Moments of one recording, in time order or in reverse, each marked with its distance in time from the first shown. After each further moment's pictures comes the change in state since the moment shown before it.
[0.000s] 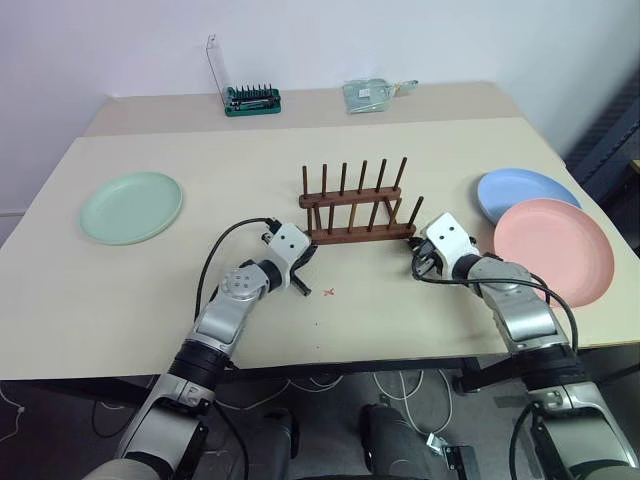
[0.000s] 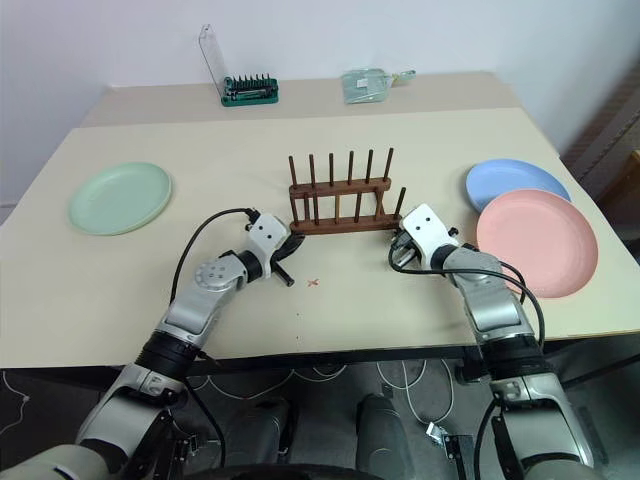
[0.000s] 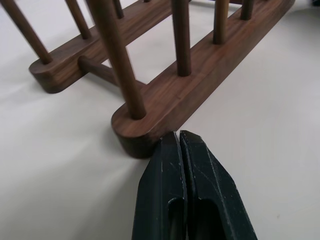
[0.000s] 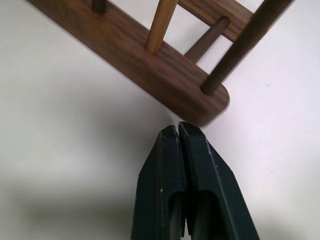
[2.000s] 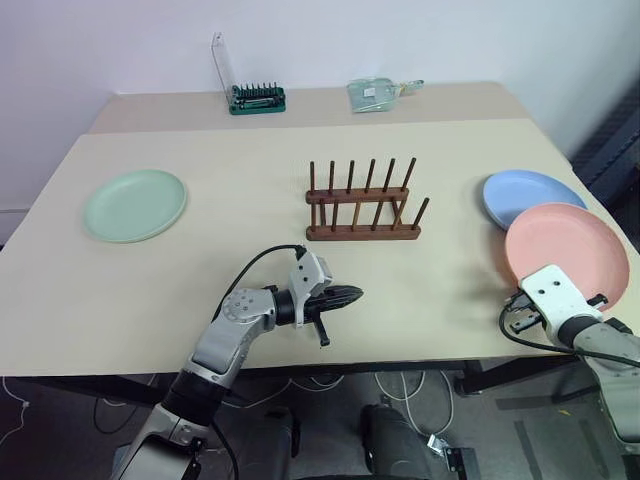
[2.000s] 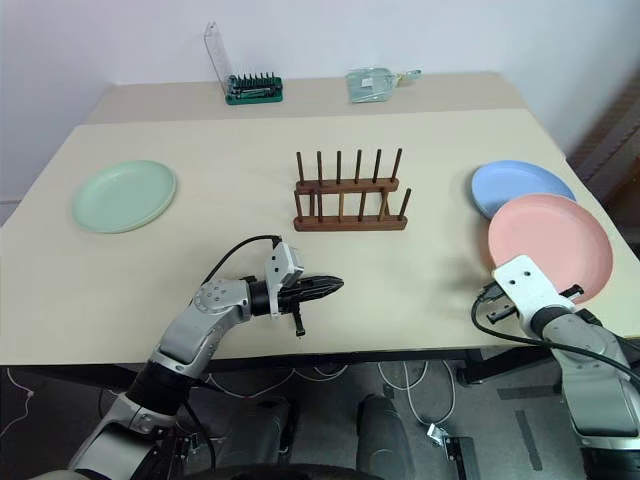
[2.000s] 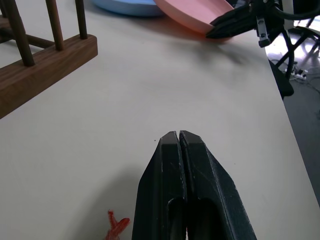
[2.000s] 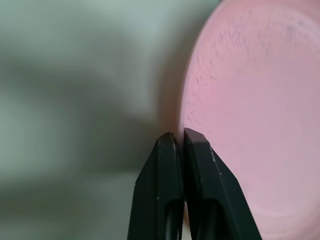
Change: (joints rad) left arm 0.147 0.004 -0.072 -0.262 -0.208 0.070 -0.406; right arm 0.522 -0.159 -0.318 -0.389 -0.069 0.191 -0.120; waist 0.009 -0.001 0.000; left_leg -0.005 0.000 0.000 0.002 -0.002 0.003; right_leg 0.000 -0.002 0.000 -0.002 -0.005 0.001
